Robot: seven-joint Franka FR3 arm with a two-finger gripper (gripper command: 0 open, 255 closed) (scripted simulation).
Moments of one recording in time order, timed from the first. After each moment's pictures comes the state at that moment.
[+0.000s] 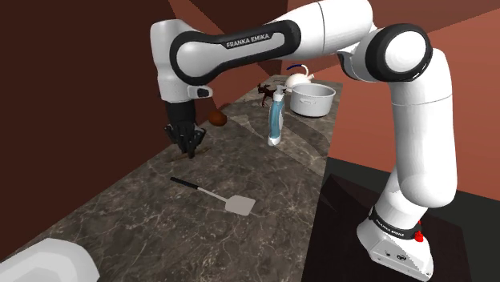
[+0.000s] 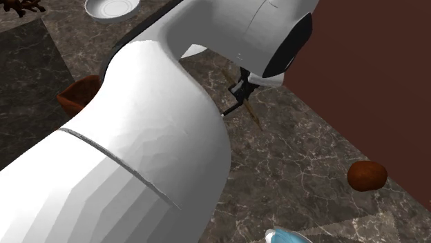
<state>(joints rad) 0.02 0.43 0.58 -1.45 -0.11 1.77 1.90</state>
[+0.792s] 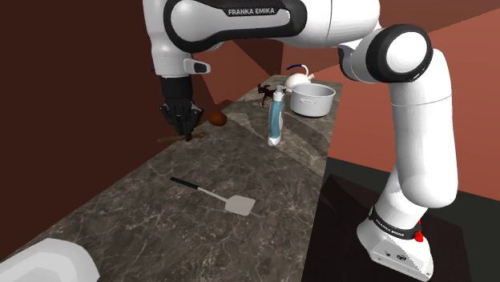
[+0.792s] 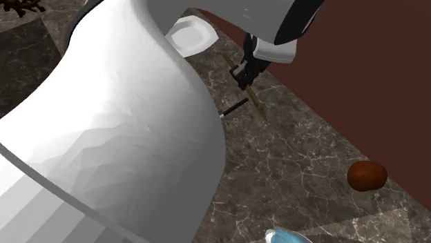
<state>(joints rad) 0.04 0.44 0.59 -1.28 -0.11 1.61 1.91</state>
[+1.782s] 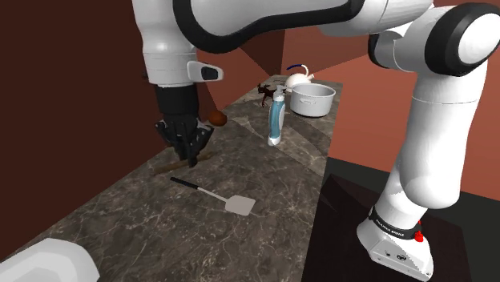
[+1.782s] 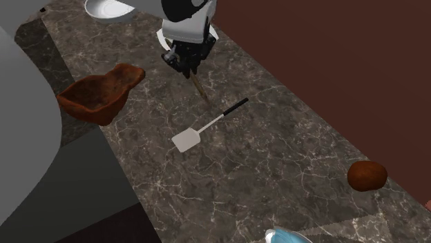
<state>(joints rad) 0.09 0.21 0.67 -1.53 0.00 1.68 2.07</state>
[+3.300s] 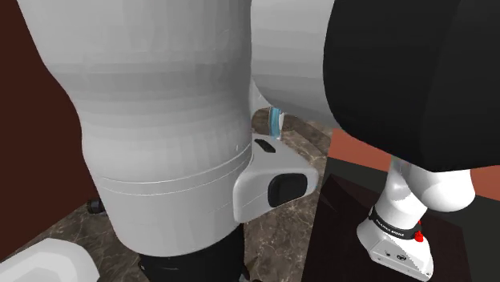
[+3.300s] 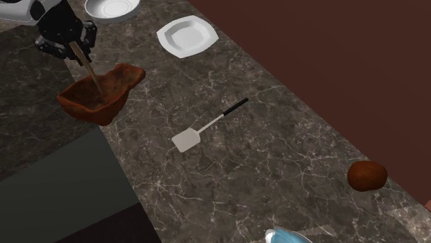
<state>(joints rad) 0.38 0.18 0.87 -1.62 -0.01 1.78 2.56</state>
